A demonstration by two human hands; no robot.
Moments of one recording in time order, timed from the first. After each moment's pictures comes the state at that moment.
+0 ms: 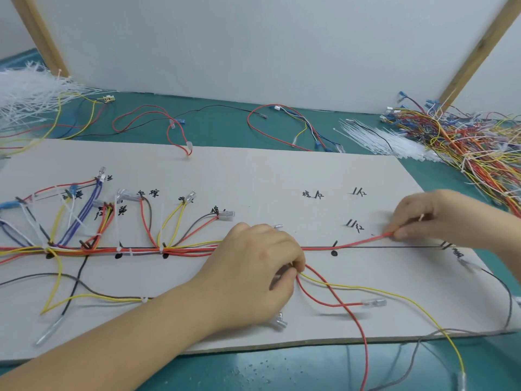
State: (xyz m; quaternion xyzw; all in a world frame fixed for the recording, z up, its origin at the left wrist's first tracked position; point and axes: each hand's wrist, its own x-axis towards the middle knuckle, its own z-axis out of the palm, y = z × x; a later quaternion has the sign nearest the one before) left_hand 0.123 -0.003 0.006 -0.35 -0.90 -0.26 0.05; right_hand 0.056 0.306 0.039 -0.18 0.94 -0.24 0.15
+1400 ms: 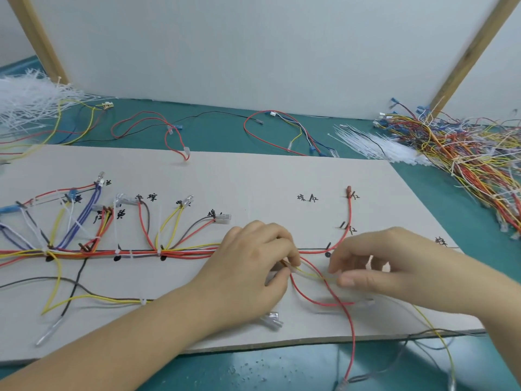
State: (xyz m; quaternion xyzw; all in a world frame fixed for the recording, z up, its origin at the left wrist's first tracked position) left_hand 0.123 0.000 0.000 -0.30 -0.91 -0.29 0.03; right_hand 0.124 0.224 0.055 -0.27 0.92 -0.25 0.16
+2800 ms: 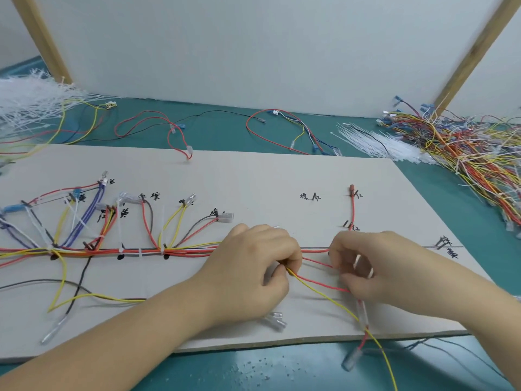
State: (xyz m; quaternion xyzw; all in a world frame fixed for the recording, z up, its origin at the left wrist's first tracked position) left_hand 0.122 -0.005 0.008 -0.35 -0.88 -0.33 0.03; right_hand 0.127 0.211 0.042 -0.18 0.95 -0.20 0.15
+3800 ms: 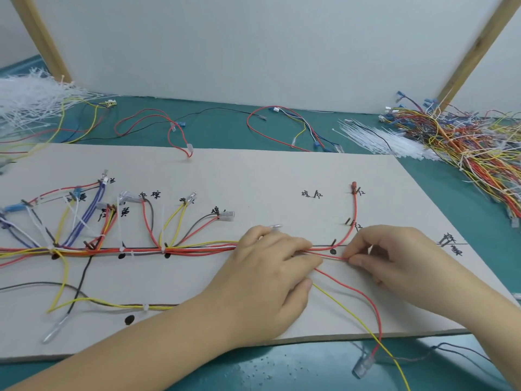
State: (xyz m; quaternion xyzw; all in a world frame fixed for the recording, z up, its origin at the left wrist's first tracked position) left_hand 0.137 0.008 0.004 -0.35 -0.91 -0.20 0.06; right_hand 0.126 0.221 0.034 -0.12 0.96 -0.26 0.07
